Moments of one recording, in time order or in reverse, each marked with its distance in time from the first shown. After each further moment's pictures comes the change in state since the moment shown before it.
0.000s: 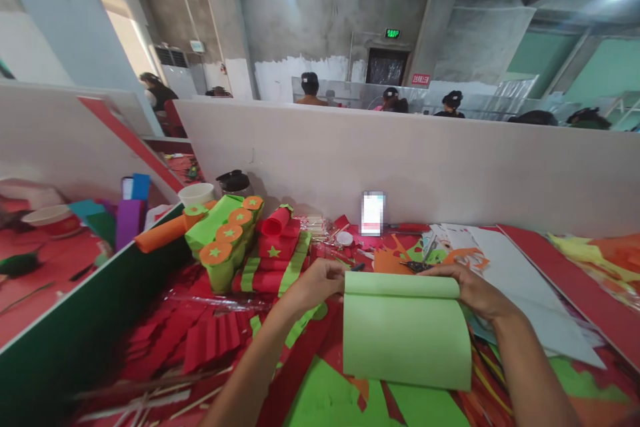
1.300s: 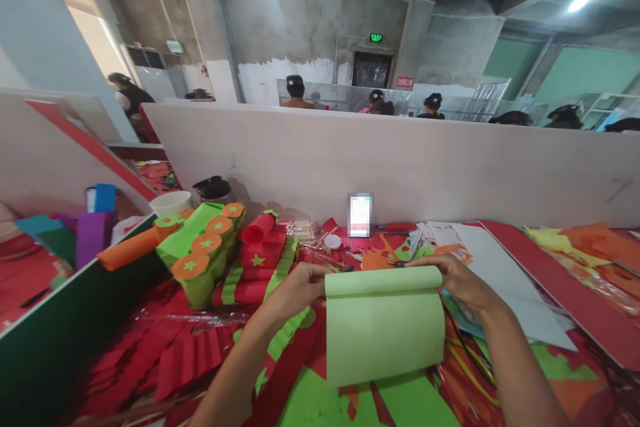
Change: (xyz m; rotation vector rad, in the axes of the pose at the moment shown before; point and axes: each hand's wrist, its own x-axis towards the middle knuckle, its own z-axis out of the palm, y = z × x) left_hand -0.006 0.012 -0.003 0.021 -0.024 0.023; right_hand 0.001 -0.008 -0.004 -0.018 0.034 -0.096
